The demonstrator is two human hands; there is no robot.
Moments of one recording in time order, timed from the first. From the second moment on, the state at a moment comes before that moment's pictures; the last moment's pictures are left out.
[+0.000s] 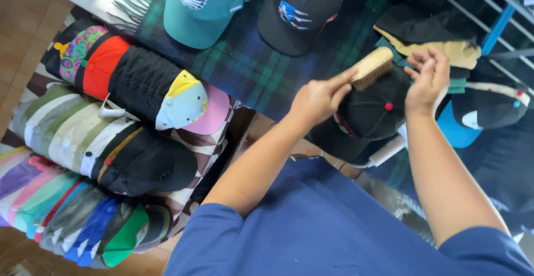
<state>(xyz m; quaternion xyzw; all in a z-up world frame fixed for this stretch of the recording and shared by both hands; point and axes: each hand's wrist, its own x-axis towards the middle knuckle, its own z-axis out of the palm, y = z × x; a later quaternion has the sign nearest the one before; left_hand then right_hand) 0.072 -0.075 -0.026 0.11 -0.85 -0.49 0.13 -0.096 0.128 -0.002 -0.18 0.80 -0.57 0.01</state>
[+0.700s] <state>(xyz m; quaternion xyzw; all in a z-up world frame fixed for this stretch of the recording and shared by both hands) 0.102 -0.049 -0.055 0.20 -0.77 -0.58 0.19 -0.084 0.123 0.007 -0.30 0.87 -0.40 0.01</state>
